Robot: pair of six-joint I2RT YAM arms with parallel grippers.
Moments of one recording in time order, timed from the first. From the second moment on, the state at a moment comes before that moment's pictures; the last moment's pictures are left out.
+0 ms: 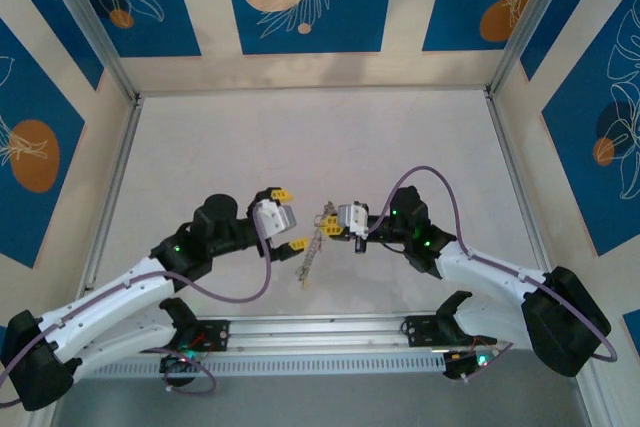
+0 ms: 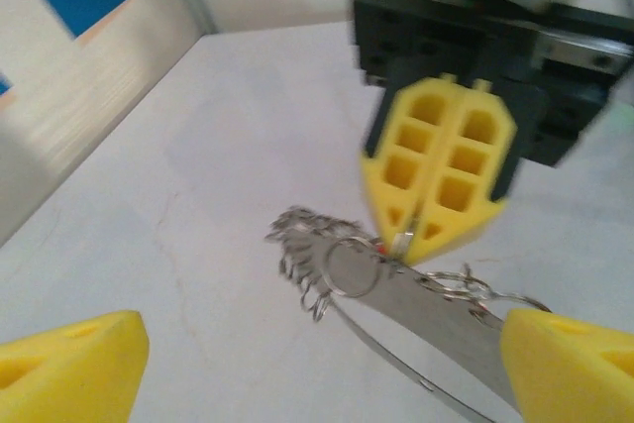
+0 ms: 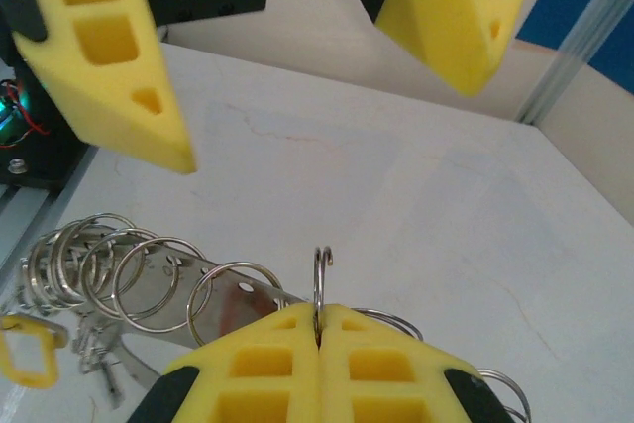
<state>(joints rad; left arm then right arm) -0.81 0.85 0.60 -0.08 0.23 0.35 0.67 1.08 0.42 0.40 -0.68 -0.46</state>
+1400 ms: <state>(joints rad) -1.11 2.10 1.54 -0.23 0.16 -0.47 0.01 1.09 0.70 0.19 -0.28 0.09</state>
